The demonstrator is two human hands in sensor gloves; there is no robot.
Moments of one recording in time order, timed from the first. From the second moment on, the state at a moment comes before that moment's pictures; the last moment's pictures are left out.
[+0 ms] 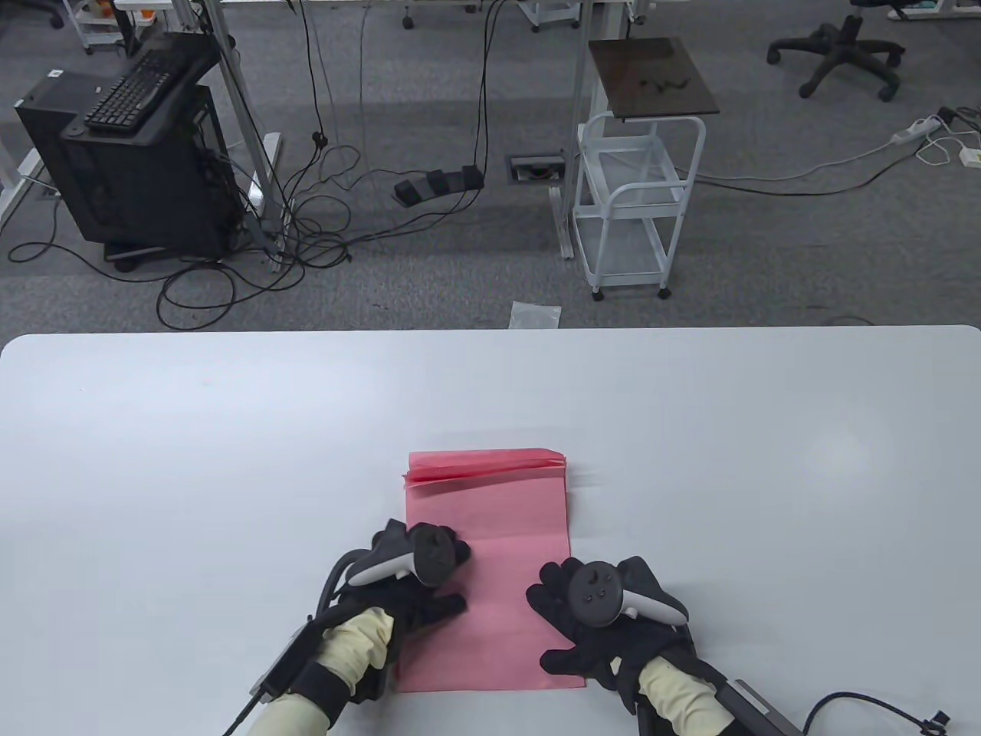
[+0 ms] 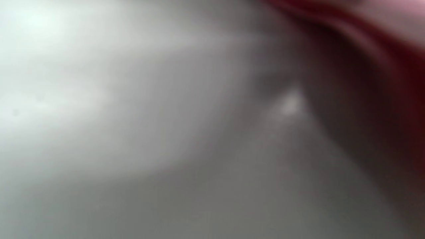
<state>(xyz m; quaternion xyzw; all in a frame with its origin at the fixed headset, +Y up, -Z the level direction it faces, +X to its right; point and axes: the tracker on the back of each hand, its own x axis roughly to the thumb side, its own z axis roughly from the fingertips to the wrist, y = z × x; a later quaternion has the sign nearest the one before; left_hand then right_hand) -0.161 -0.803 -0.357 -0.36 -0.13 0.06 0.92 0.127 -0.806 -0.295 0.20 0.35 0.90 0.14</state>
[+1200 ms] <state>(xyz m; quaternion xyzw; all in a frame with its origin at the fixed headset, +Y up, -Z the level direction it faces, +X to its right) -0.135 -0.802 -0.442 -0.35 -0.03 0.12 0.93 0.127 -0.807 -0.295 0.20 0.36 0.90 0.15</state>
